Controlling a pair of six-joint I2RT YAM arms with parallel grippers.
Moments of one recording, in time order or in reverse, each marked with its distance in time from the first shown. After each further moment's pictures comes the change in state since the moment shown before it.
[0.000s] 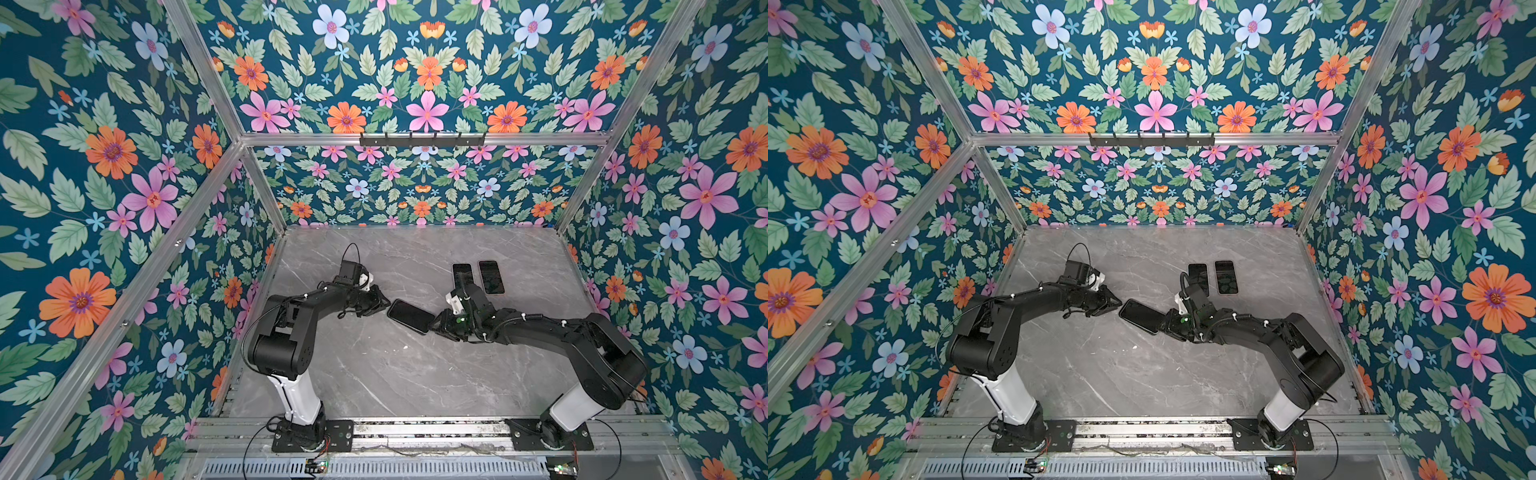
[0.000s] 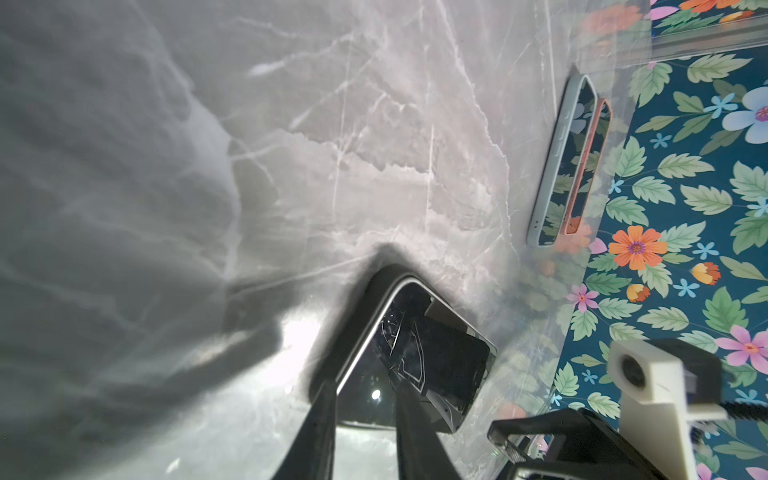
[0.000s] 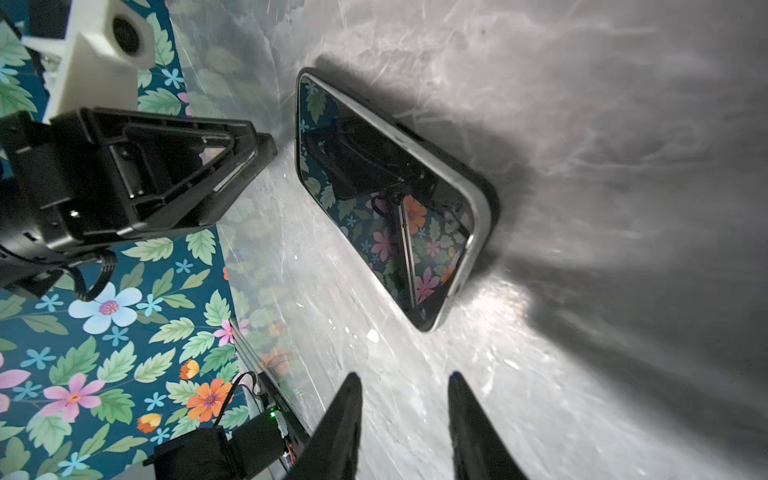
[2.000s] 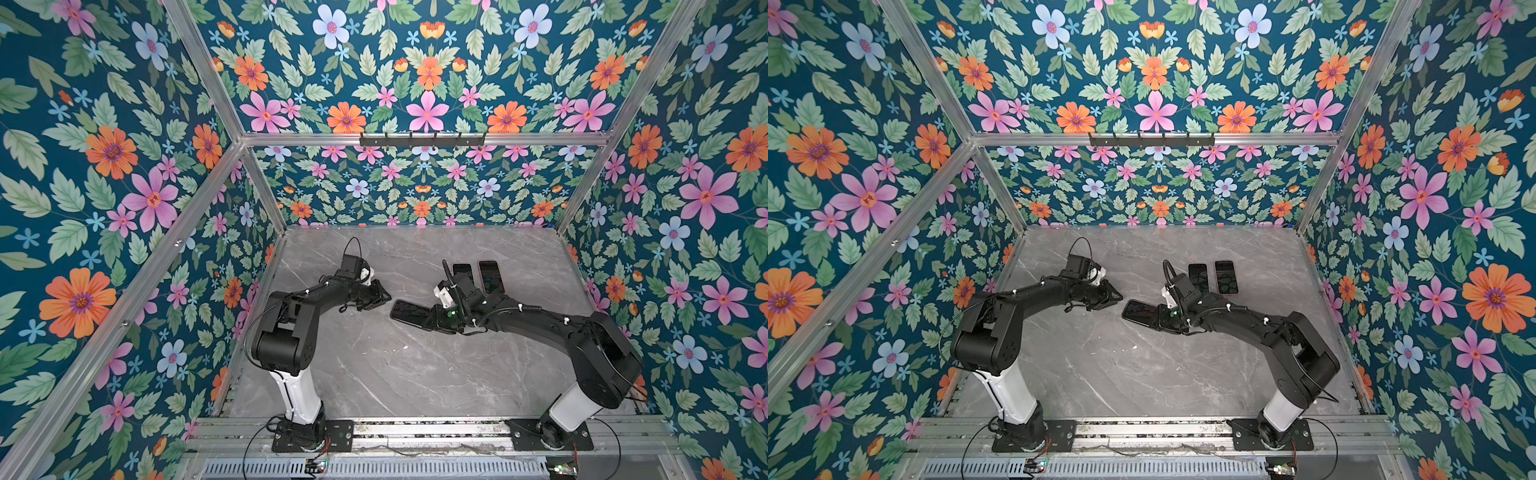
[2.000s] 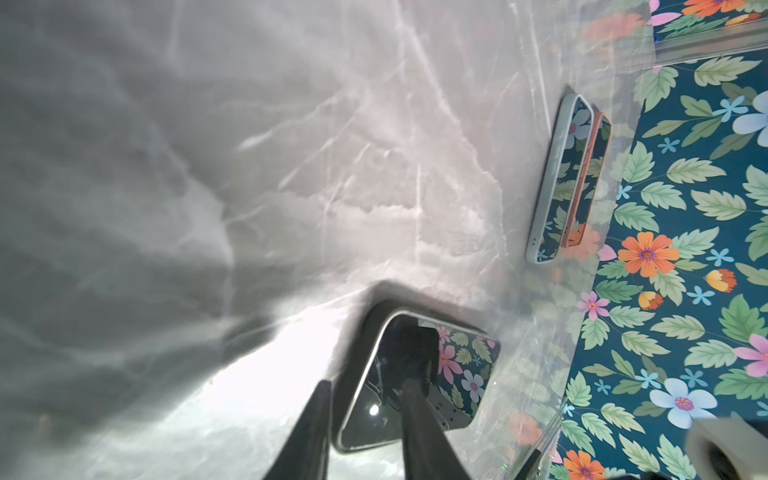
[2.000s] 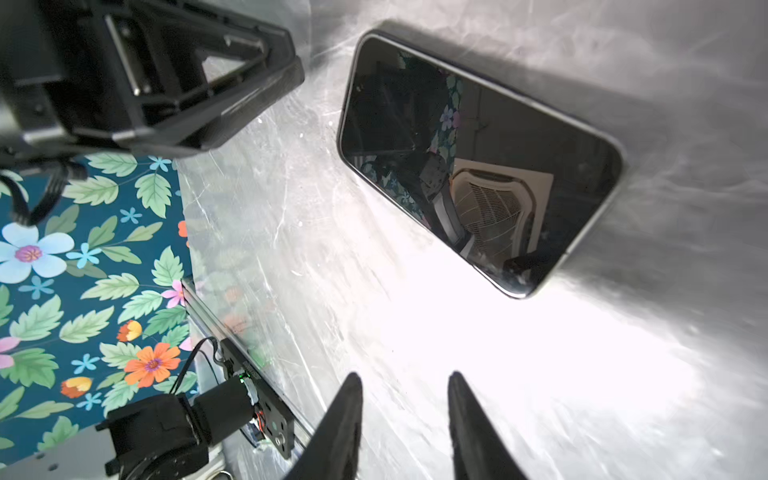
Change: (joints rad) left arm -0.014 0.031 0.102 -0.051 -0.040 0.034; right arm 0.051 0.002 0.234 -0.336 0.049 -0.193
